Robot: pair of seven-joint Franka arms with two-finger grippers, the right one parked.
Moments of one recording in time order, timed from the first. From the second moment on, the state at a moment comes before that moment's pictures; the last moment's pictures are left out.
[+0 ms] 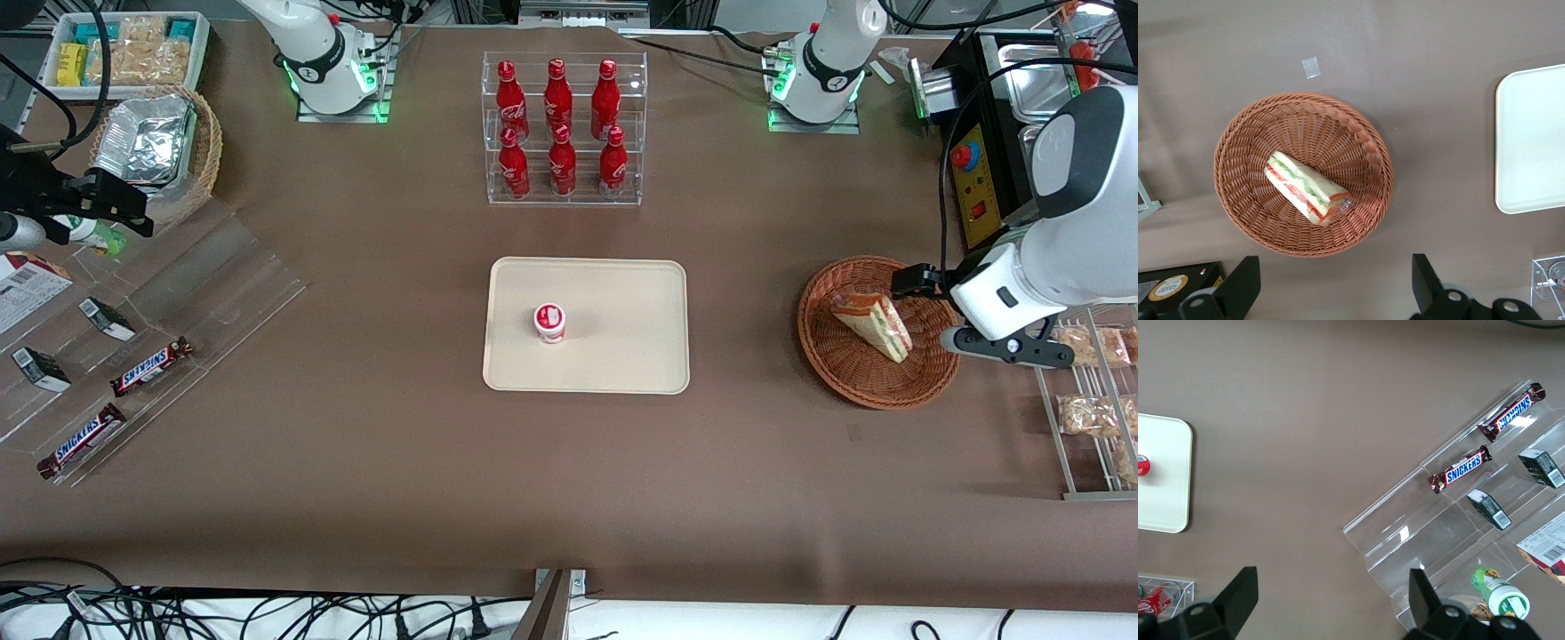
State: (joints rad) arm 0.01 0.31 -0.10 -1.47 0.03 1.58 0.07
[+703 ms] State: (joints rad) arm 0.02 0.31 -0.09 -1.47 0.07 1.58 -0.02
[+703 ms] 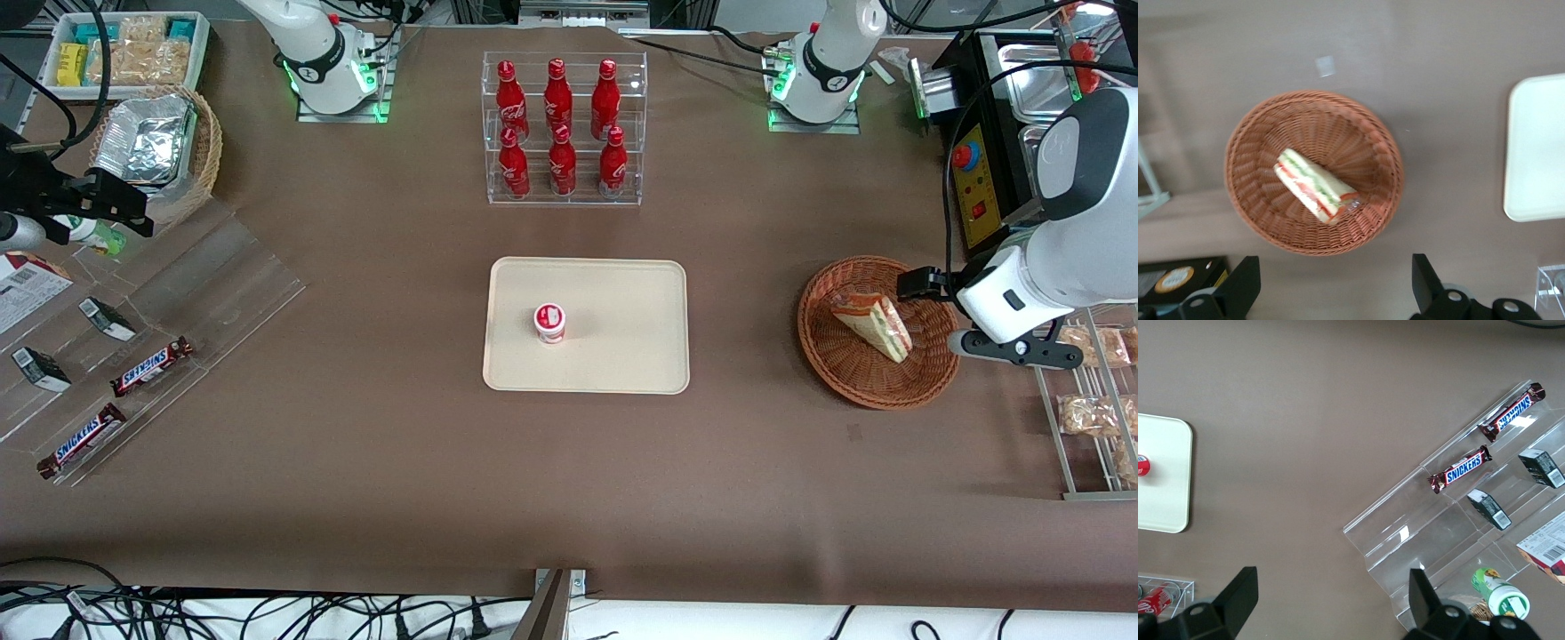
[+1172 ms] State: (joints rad) arm 0.08 0.41 -0.09 -1.47 0.11 1.69 -0.49
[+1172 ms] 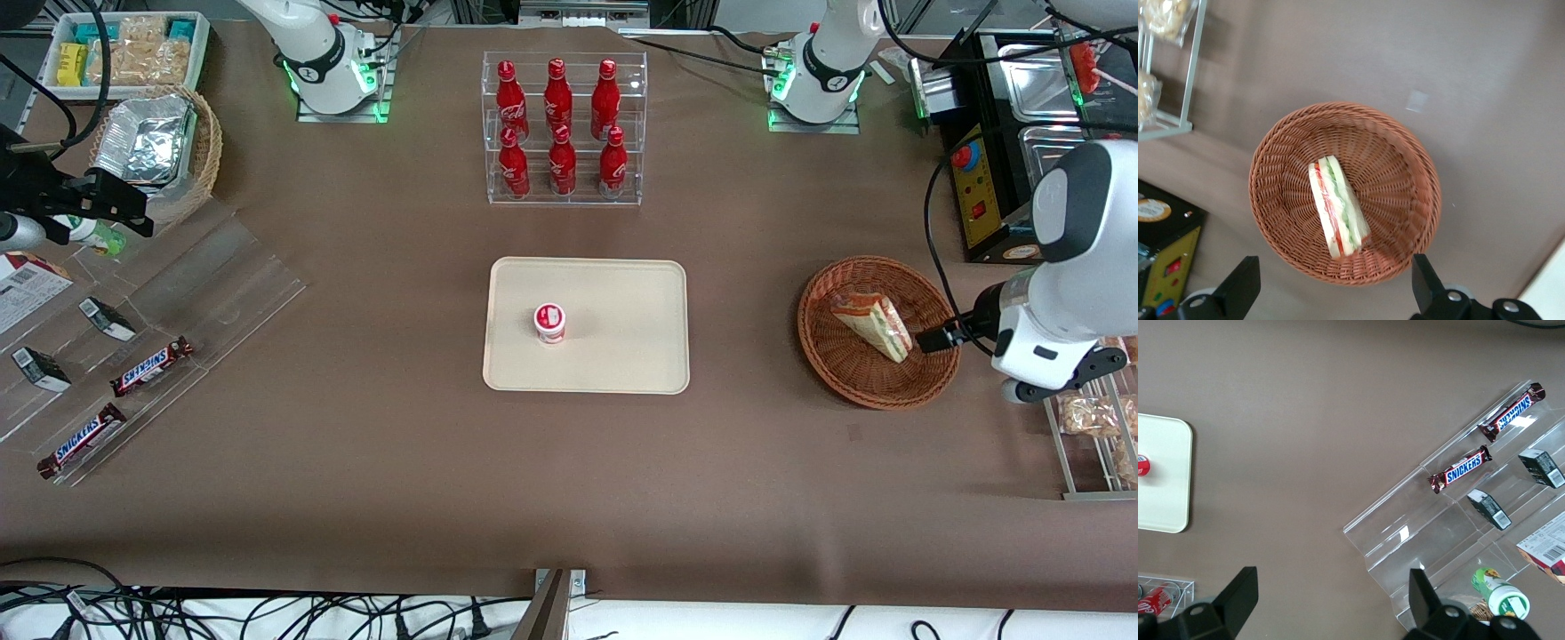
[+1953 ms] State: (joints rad) arm 0.10 0.39 -0.09 -1.86 0.11 2.13 -0.88
